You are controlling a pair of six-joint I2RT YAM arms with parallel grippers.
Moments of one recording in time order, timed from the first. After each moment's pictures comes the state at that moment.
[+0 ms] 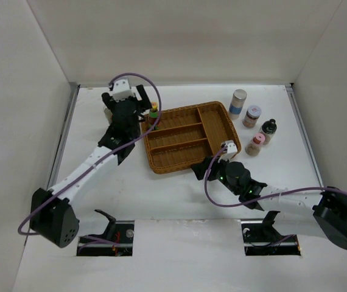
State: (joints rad) left arm -0.51 1.30 1.00 0.26 -0.65 -0.23; right arm 0.88 1.15 0.31 0.59 0.27 0.59
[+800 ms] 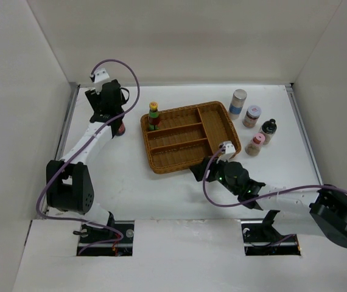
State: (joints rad) left arm -0.19 1.54 1.19 0.01 -0.63 -0.27; right arm 0.88 1.18 0.31 0.59 0.25 0.59
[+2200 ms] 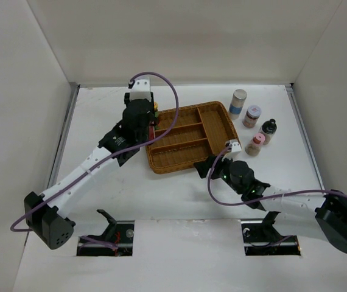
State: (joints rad) left arm -0.66 1.23 1.18 -0.15 -0.71 -0.13; right arm 0.83 1.12 0.29 0.59 0.24 0.59
